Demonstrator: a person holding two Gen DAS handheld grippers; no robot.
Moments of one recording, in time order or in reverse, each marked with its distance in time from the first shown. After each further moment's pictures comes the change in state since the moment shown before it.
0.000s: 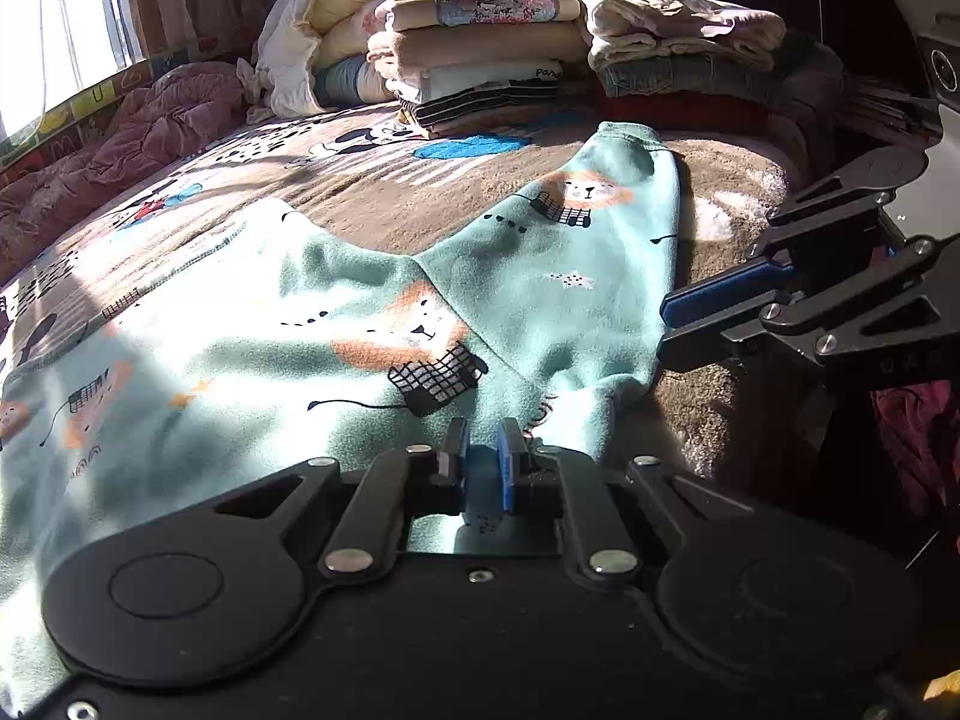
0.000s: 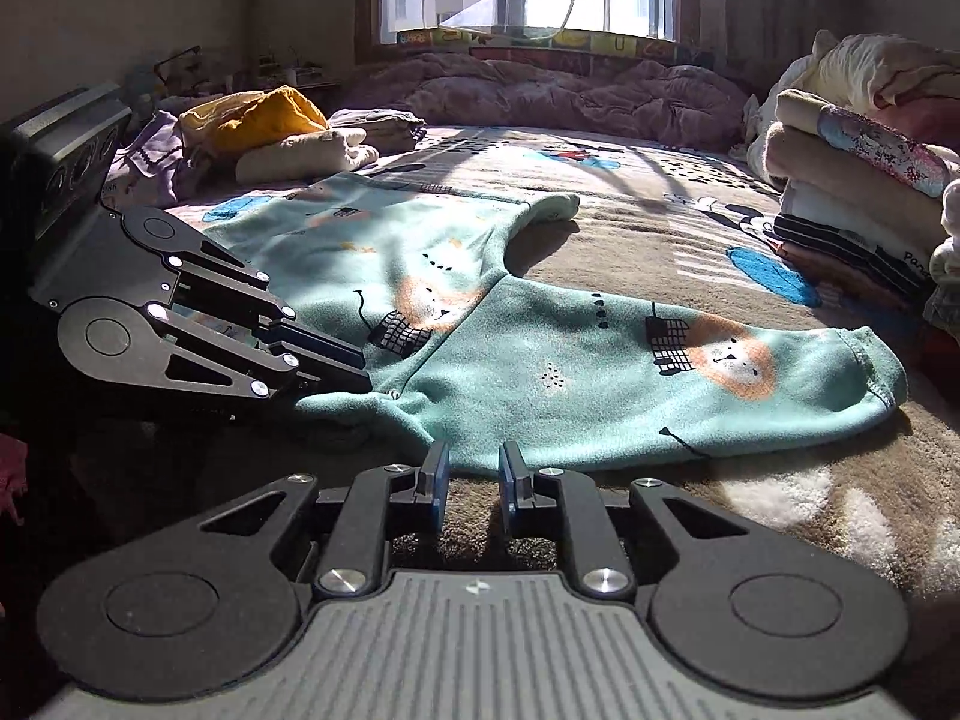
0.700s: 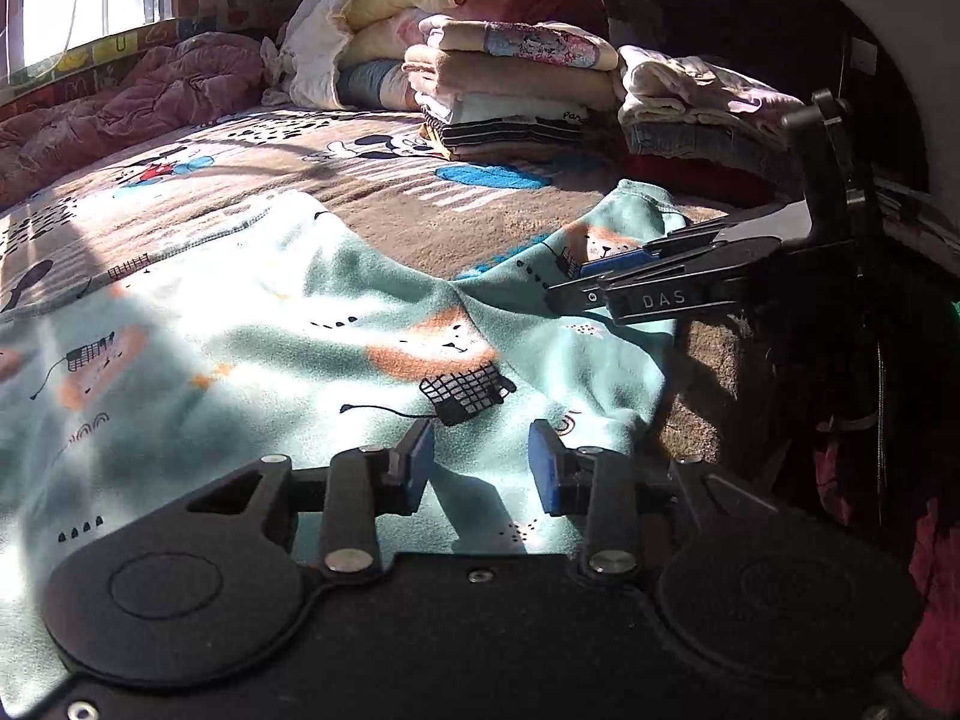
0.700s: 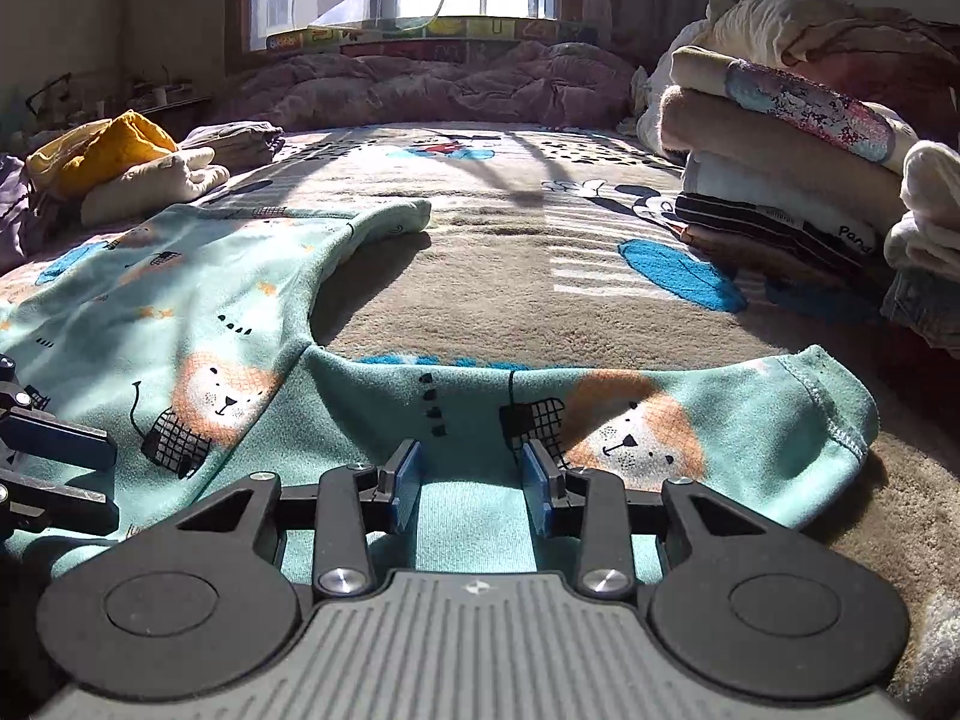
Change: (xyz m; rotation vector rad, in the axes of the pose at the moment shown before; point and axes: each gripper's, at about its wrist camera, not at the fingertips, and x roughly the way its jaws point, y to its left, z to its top) left arm -0.027 0.055 0.001 -0.255 -0.084 -0.062; right arm 0.082 -0.071 0.031 0.228 0.051 -0.229
